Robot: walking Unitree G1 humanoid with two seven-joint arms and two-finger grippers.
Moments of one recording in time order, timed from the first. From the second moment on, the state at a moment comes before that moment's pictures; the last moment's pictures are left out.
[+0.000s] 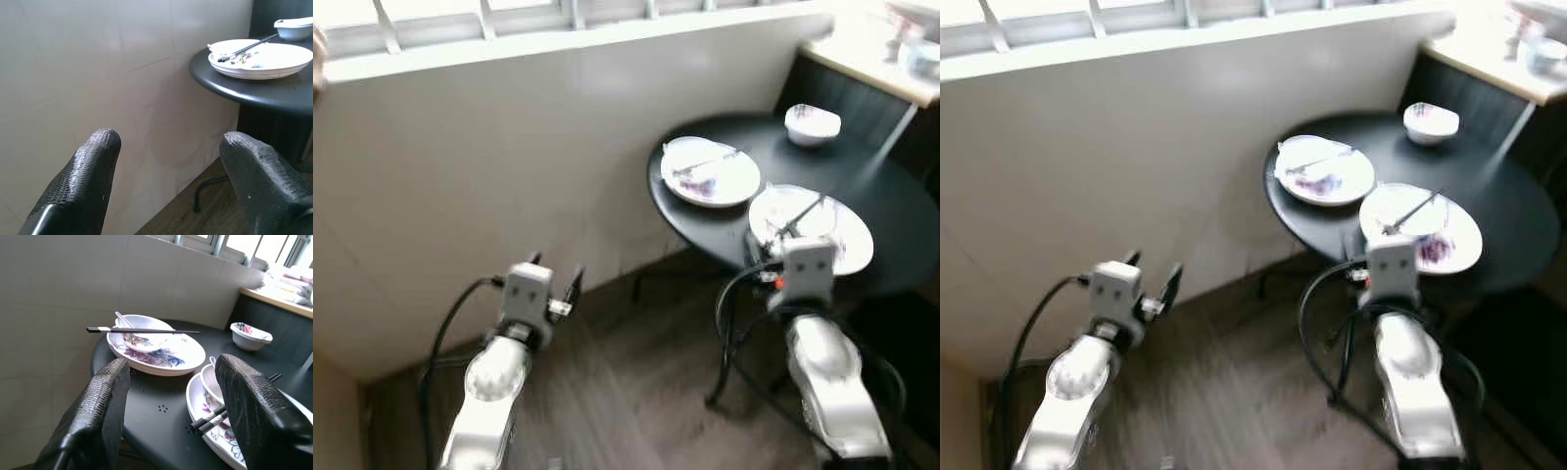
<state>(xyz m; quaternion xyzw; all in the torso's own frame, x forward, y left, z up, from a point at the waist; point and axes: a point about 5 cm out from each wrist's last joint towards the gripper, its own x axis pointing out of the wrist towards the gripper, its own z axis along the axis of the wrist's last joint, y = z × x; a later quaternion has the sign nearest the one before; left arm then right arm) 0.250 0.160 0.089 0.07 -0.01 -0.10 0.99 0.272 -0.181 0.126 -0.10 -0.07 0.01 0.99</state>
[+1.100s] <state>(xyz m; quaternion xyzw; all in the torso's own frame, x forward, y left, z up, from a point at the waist) 0.251 0.155 0.087 0.07 0.00 -0.11 0.99 0.278 -0.202 0.115 0.06 0.00 -0.02 1.00</state>
